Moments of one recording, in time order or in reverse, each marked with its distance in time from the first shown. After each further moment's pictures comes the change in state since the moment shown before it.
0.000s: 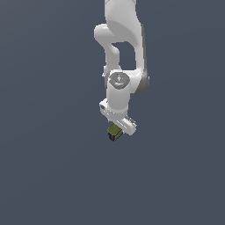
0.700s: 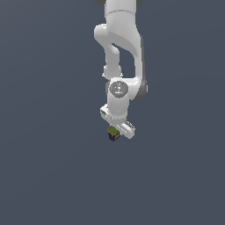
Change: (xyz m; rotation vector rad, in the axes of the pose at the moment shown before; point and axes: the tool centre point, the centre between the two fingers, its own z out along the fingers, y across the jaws) arm -0.001 0.000 0.038 -0.001 -0.001 0.003
